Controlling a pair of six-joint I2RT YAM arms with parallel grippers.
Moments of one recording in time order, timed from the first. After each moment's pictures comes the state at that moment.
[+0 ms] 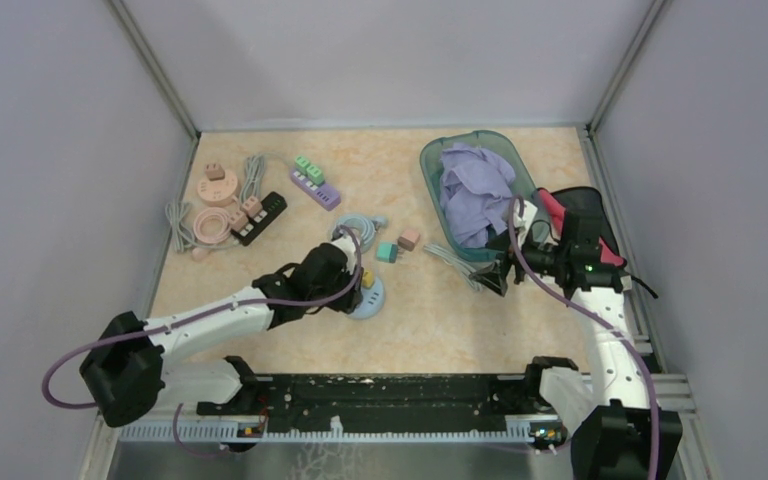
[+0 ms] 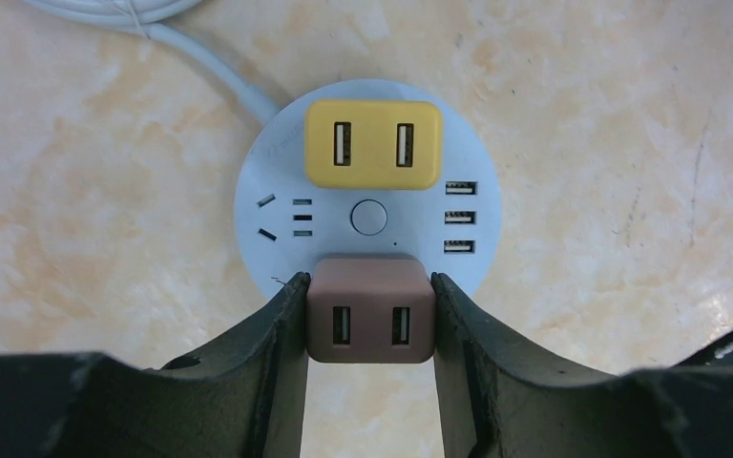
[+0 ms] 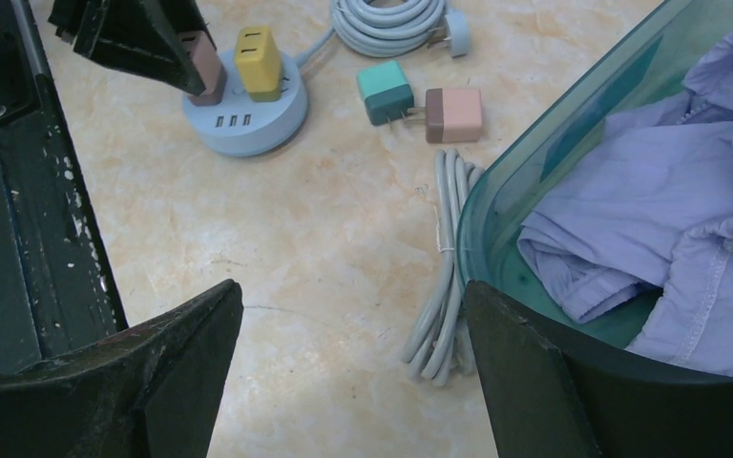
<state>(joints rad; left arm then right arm) -0.82 1.22 0.65 -0.22 -0.12 -0.33 -0.08 0.91 0.72 -0.56 -1.06 -0.60</state>
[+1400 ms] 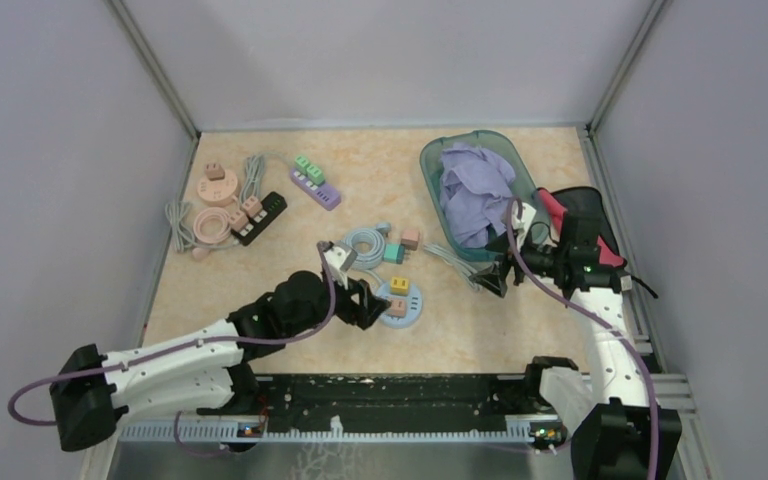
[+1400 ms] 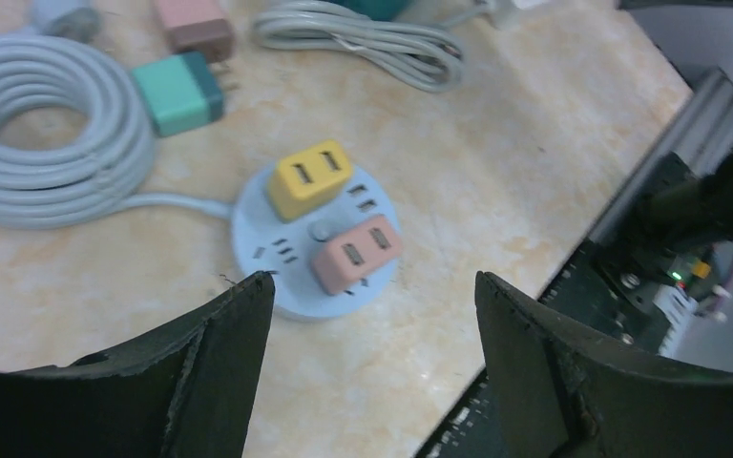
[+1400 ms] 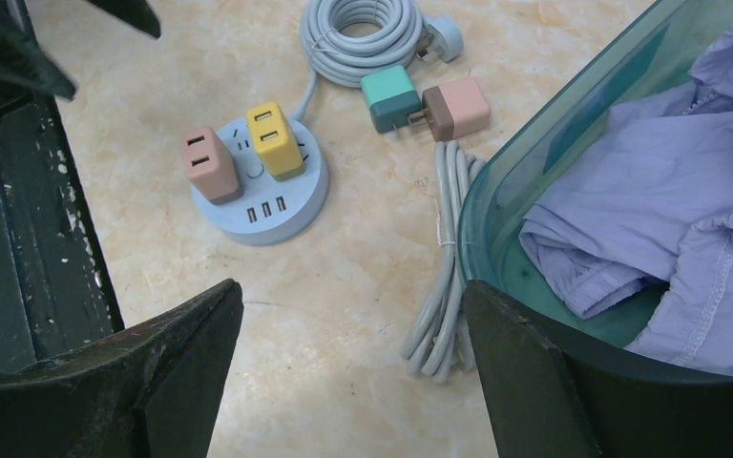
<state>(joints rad) -1.08 0.91 0.47 0.12 -0.13 -0.45 -0.08 0.91 0.70 -0.55 -1.06 -0.61</state>
